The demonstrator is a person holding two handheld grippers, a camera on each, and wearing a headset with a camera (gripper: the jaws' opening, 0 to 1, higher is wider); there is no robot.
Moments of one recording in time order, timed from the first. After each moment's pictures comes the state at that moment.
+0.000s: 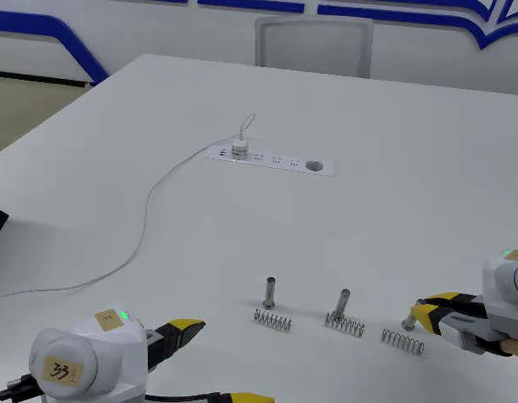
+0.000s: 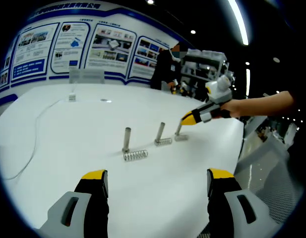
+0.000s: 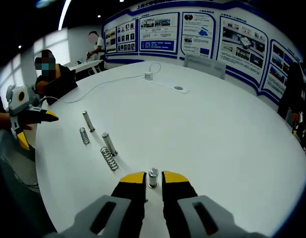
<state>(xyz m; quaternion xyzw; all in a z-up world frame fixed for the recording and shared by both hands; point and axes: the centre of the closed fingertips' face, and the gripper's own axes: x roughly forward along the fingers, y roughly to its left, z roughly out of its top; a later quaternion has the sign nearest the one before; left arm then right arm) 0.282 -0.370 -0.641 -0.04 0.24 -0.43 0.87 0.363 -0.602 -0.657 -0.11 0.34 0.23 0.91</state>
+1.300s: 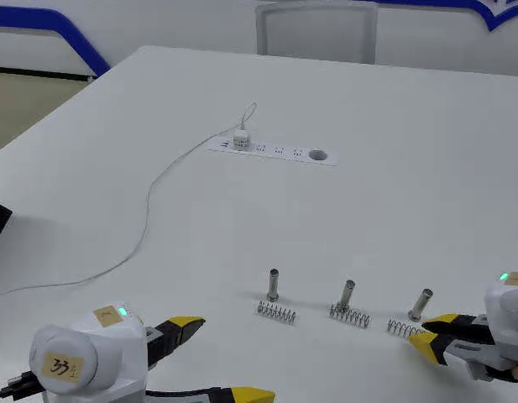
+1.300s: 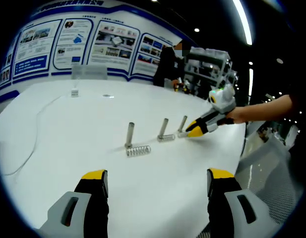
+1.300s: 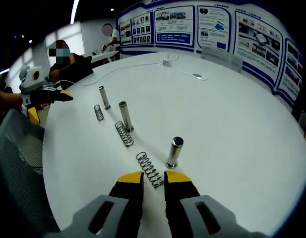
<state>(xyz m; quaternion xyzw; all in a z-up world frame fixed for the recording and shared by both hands) 0.283 -0.366 -0.649 -0.04 0.26 -0.42 0.87 0.335 -0.591 -0.697 -0.12 0.37 0.30 0.87</state>
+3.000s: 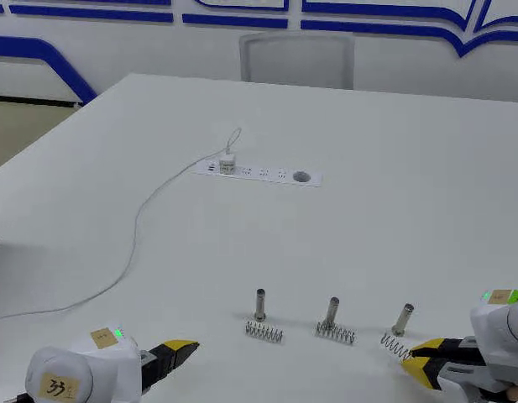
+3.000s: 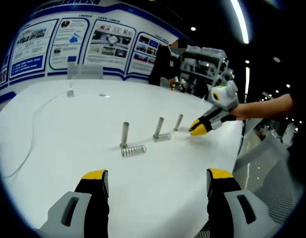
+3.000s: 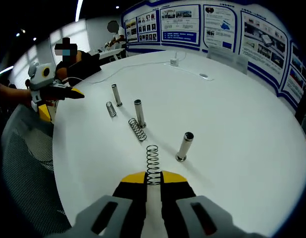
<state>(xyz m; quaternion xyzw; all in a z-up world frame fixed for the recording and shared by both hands) 0.279 -0.372 -0.649 -0.04 0.26 -0.44 0.86 0.308 -0.586 -0.680 -0.12 0.37 0.33 0.86</state>
